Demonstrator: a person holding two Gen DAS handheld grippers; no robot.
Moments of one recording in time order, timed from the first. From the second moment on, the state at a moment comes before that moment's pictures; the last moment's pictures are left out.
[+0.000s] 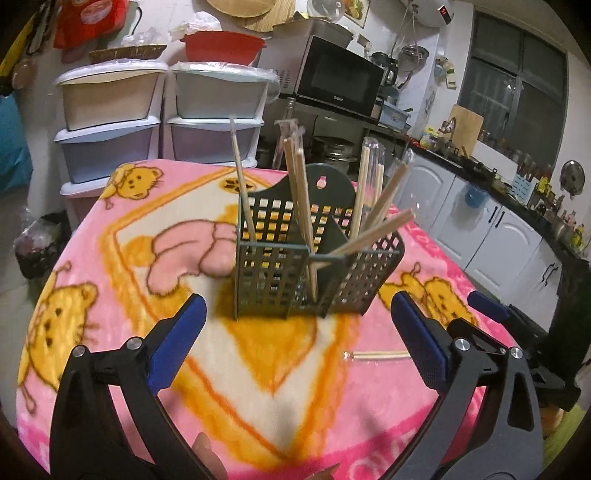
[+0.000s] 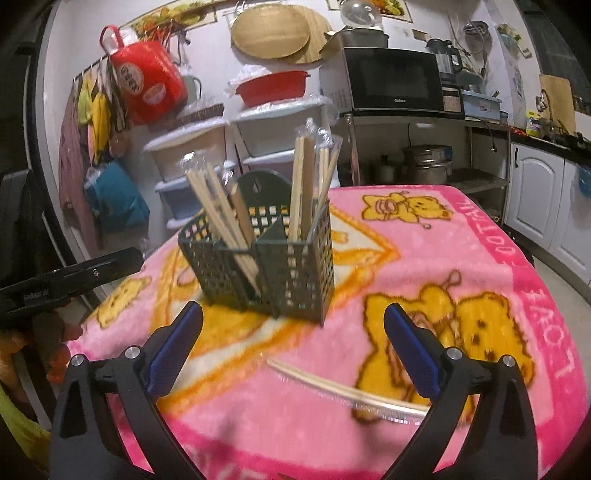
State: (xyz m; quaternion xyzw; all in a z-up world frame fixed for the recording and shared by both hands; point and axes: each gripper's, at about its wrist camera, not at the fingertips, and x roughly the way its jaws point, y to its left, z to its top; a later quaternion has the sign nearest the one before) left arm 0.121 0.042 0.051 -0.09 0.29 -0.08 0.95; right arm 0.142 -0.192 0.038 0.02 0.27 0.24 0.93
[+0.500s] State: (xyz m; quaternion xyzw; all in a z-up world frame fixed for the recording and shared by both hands) left arm 0.089 0.034 0.012 -0.07 0.25 -0.04 0.96; right arm 0.105 -0.187 0.022 -0.01 0.21 0.21 0.95
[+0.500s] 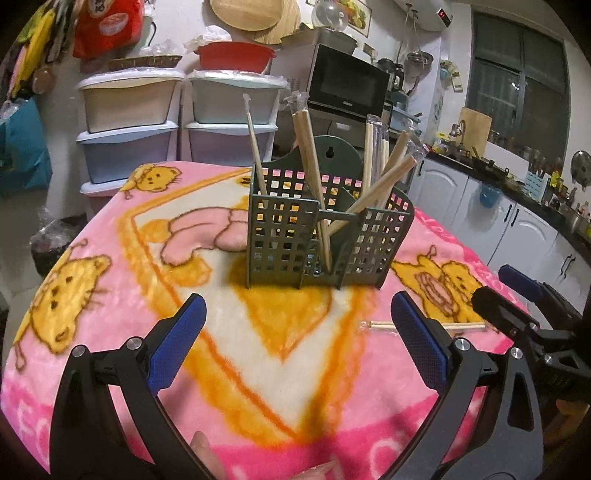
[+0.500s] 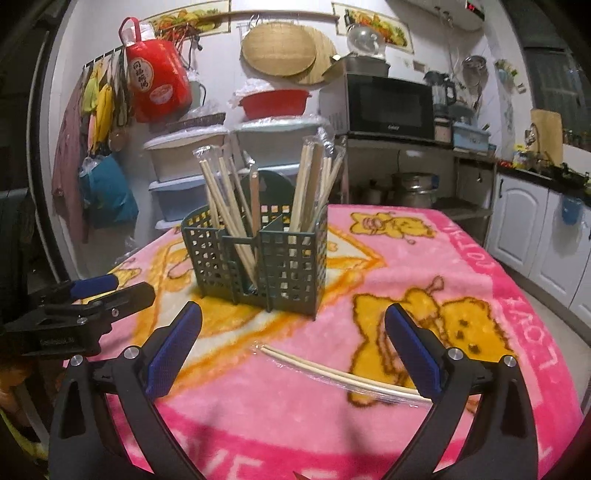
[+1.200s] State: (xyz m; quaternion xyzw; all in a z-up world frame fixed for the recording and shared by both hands) left arm 0.076 0.033 0.002 -0.07 0.22 -0.04 0.97; right arm 0.082 -0.195 0.014 0.00 0.16 0.19 0.97
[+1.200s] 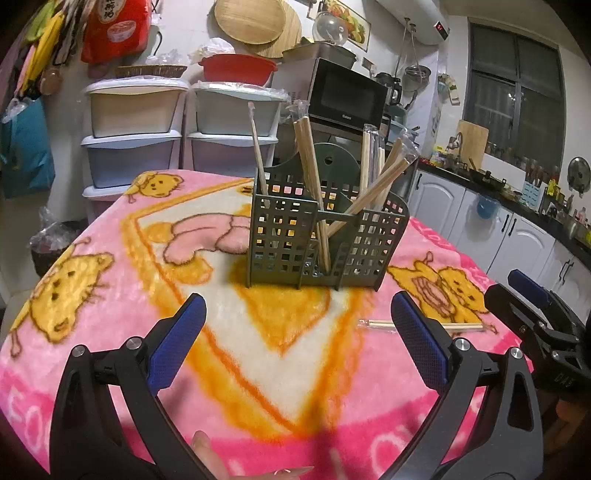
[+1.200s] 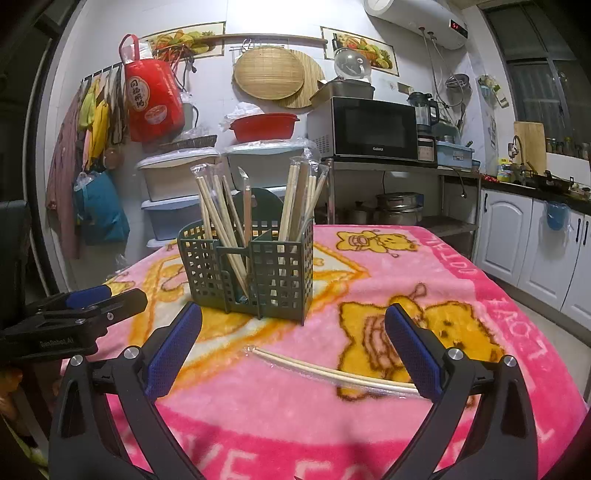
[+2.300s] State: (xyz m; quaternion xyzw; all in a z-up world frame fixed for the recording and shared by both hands) left arm 0.074 0.036 0.004 -0.08 0.22 -0.04 0.97; right arm 0.080 -0.195 0.013 0.00 0.16 0.19 0.97
